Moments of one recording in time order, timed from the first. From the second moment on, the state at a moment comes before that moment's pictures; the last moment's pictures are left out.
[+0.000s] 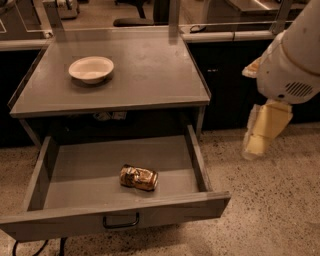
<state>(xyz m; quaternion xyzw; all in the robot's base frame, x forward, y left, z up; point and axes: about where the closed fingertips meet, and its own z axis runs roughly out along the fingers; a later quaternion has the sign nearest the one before) 0.447 -0.179 0.953 -0.63 0.76 -0.04 0.17</state>
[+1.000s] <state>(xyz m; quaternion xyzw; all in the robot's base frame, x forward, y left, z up) 0.491 -0.102 0.851 -0.67 0.72 0.04 0.16</state>
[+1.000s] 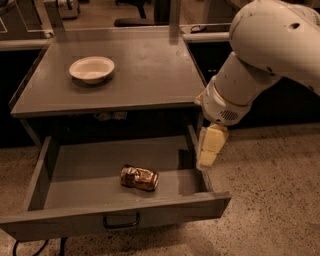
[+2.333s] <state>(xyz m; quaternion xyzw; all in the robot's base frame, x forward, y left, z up) 0.502 0.059 0.799 -0.77 0.57 0.11 0.28</state>
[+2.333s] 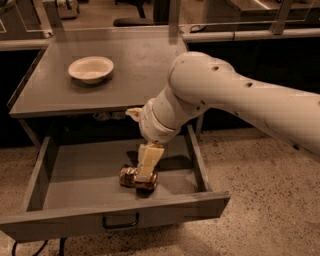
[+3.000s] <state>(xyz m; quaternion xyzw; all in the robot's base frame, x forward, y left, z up) 0.506 0.079 0.753 -0.78 0.56 0.15 0.25</state>
